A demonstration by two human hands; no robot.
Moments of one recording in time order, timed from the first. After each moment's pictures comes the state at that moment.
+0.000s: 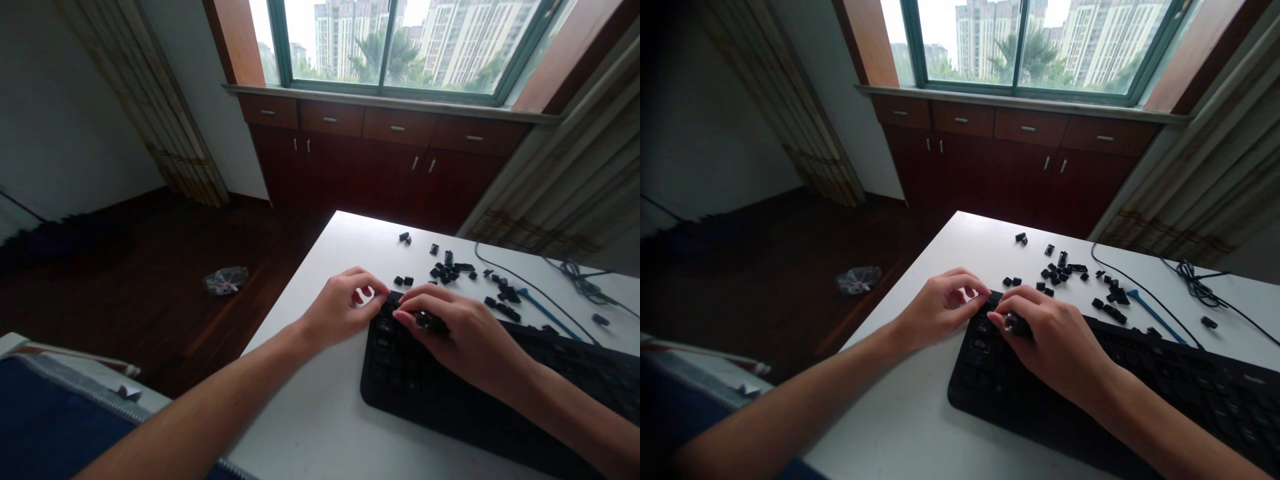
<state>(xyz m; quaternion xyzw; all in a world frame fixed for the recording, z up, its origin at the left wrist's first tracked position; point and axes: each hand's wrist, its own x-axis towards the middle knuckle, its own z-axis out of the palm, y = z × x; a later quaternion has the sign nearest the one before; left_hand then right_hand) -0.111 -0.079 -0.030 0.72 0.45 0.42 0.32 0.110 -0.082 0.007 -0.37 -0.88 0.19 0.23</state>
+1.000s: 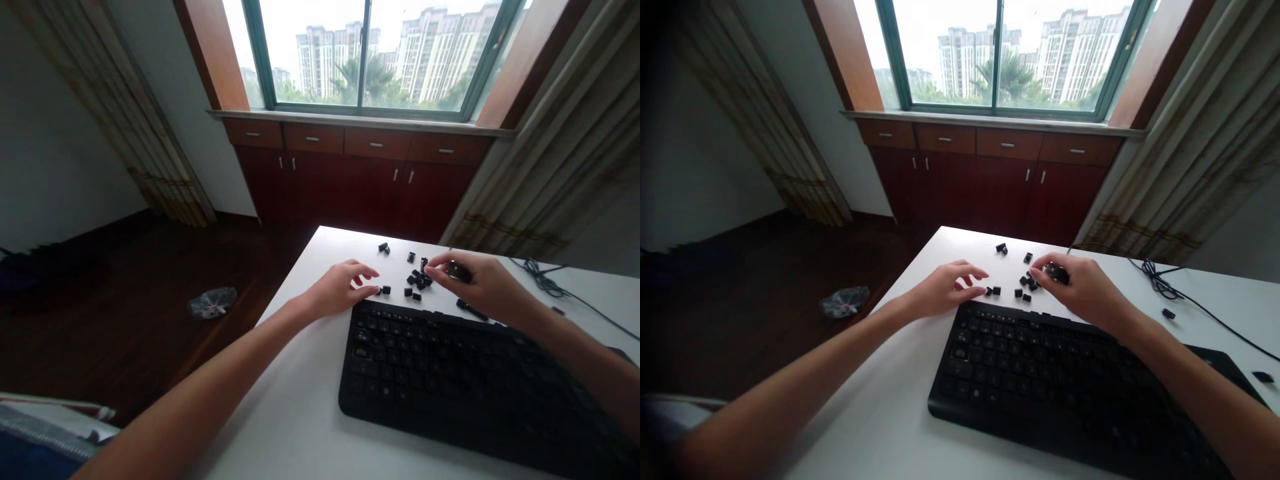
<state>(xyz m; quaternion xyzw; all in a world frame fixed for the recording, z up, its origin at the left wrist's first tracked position) -0.103 -0.017 -0.020 0.79 0.42 0.30 0.33 0.181 -0.021 0.034 -0.49 -0.83 0.11 0.26</state>
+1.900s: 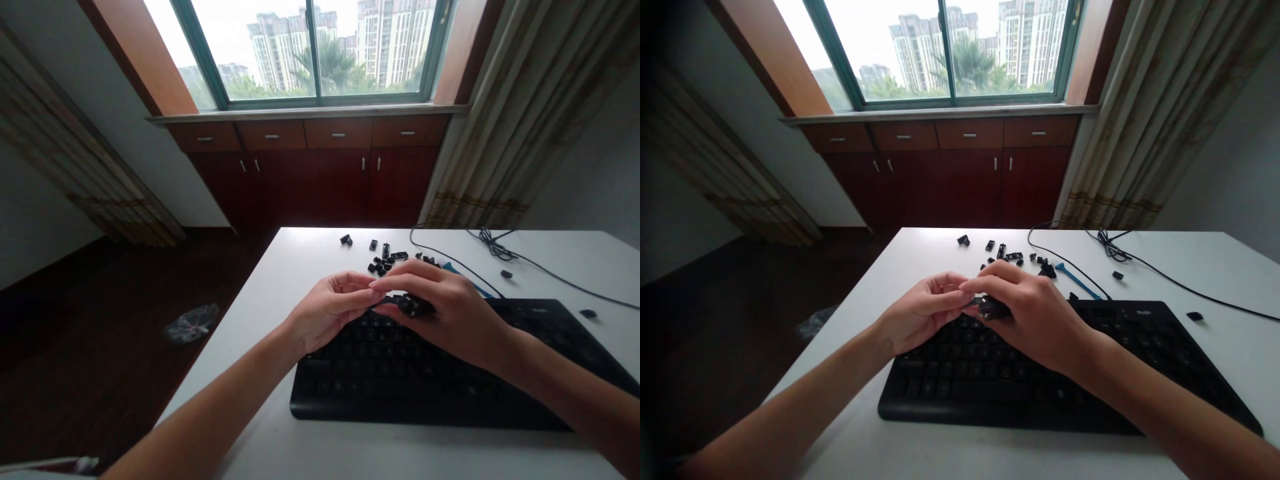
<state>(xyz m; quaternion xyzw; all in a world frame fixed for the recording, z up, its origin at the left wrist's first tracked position) -0.028 -0.054 -0.006 0.42 0.30 0.38 0.77 0.186 -0.079 0.029 -0.32 -0.87 0.14 0.34</state>
